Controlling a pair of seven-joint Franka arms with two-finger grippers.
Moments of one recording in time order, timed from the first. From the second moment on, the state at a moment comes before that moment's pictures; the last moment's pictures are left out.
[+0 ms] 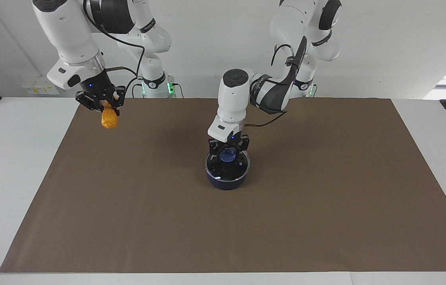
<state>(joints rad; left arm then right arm) -0.74 0.45 0.03 -1.55 0.04 2.15 -0.87 -0.03 -0.05 0.05 -1.71 -0.01 1.65 -0.17</state>
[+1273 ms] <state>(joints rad) -0.77 0.45 0.03 -1.51 0.11 2.07 -0.87 -0.03 -0.05 0.05 -1.71 -0.01 1.65 -0.17</state>
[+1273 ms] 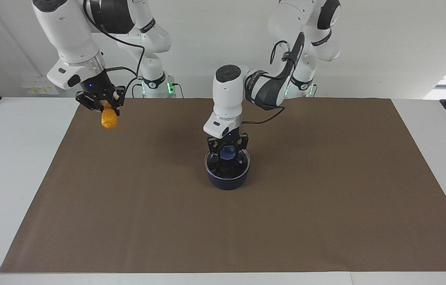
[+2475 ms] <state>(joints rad) -0.49 0.41 0.07 -1.48 0.11 1.98 -0.67 0.16 0.08 0.10 -1.71 -0.01 1.77 0.14</state>
